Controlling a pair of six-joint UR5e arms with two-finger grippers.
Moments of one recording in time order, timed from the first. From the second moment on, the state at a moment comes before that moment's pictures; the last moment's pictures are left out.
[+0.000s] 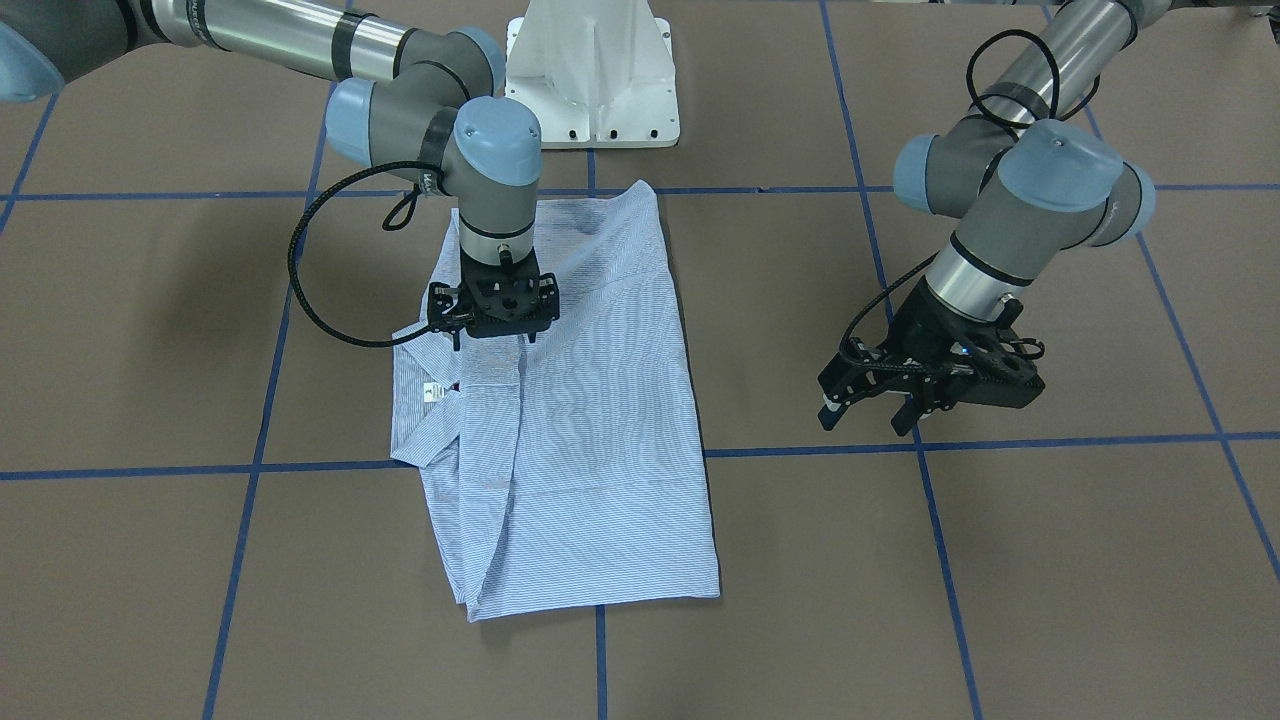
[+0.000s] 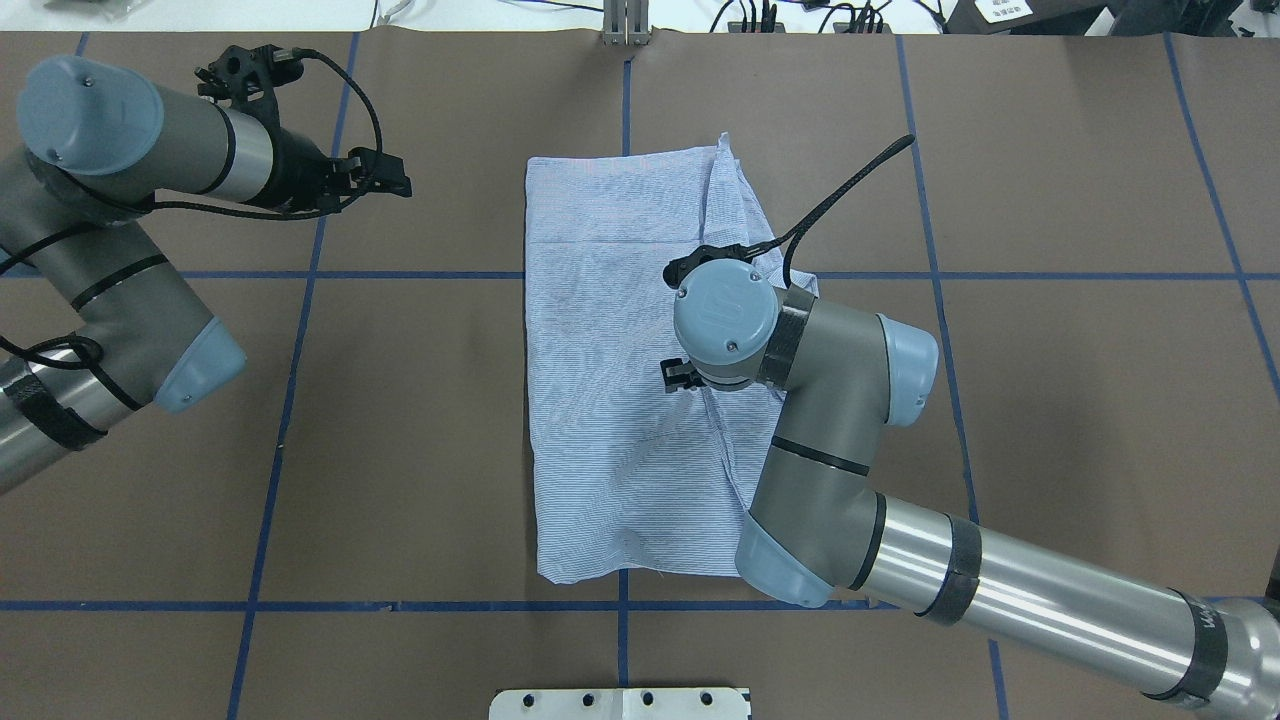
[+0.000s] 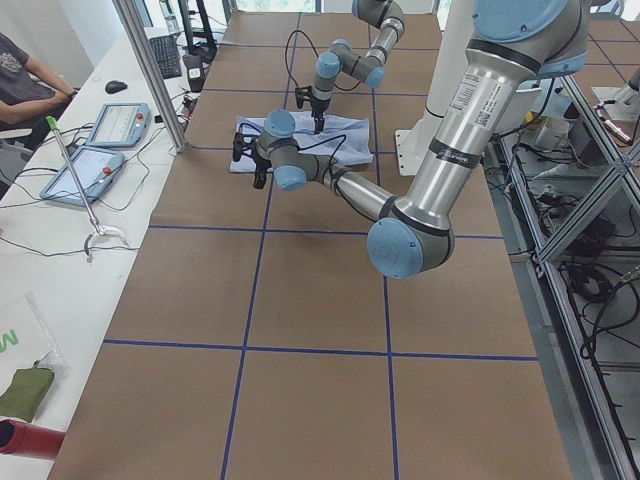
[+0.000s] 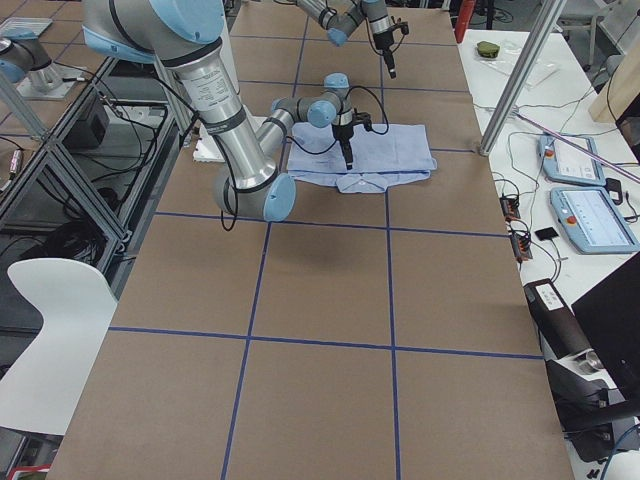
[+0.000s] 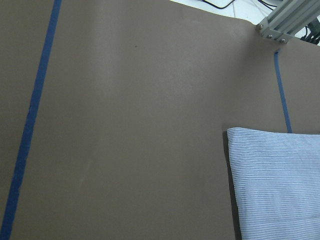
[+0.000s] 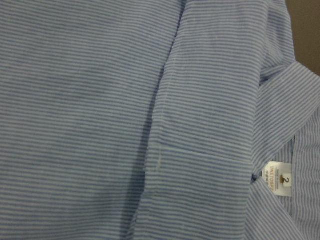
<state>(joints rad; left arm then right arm) -0.87 -2.01 -1.55 -2.28 -1.96 -1.21 0.47 -0.90 1.58 -1.62 1.66 1.00</state>
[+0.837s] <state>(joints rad) -0.86 -2.02 -1.55 -2.28 -1.96 -1.22 0.46 -0.91 1.57 -1.63 1.66 0.99</state>
